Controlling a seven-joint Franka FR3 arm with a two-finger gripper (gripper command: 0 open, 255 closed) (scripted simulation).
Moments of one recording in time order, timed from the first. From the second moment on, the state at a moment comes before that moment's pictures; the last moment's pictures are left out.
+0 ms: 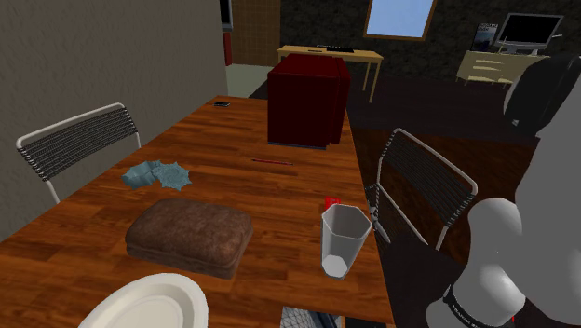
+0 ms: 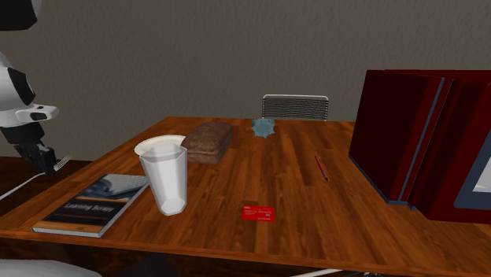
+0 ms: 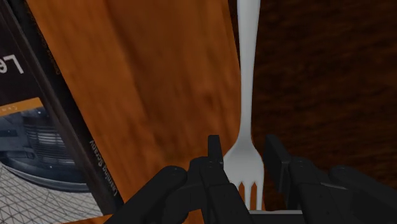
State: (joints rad) arm 0.72 0.14 0.75 -2.08 -0.19 2.22 1.17
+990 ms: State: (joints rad) arm 0.74 0.21 0.73 -2.12 -0.27 2.30 1.22
